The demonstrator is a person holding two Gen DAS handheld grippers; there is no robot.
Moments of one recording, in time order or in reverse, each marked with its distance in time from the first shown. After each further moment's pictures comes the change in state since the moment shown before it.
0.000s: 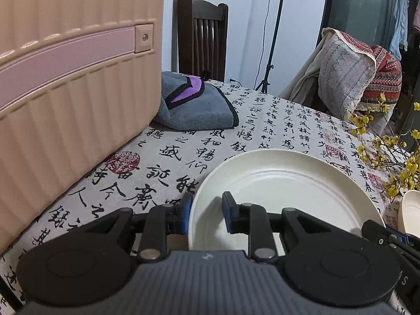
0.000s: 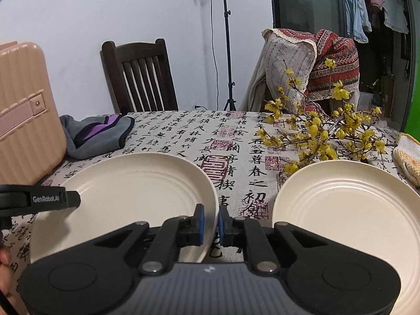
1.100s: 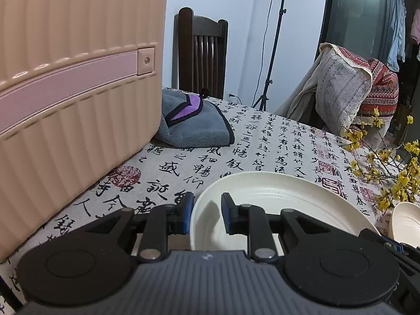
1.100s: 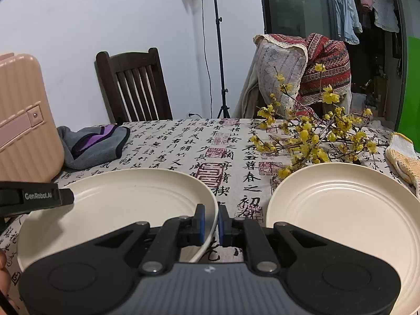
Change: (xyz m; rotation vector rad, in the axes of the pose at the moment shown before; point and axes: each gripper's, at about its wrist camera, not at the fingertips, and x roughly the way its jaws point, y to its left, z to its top) left arm -0.016 -0.003 0.003 -0.010 -0.069 0.000; right arm -0.010 0.000 0.000 0.028 -0.040 -0.026
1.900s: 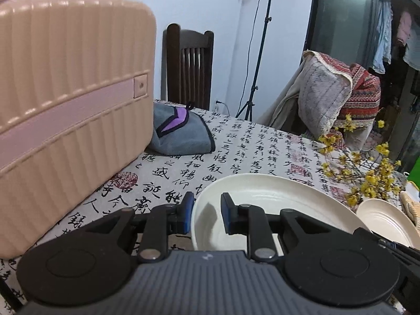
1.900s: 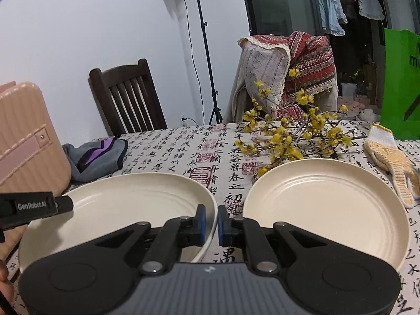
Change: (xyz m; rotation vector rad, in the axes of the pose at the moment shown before) left arm -0.055 -0.009 0.004 0.017 -0.022 -0.063; right arm -0.050 -0.018 0.005 0.093 -0.009 -0.003
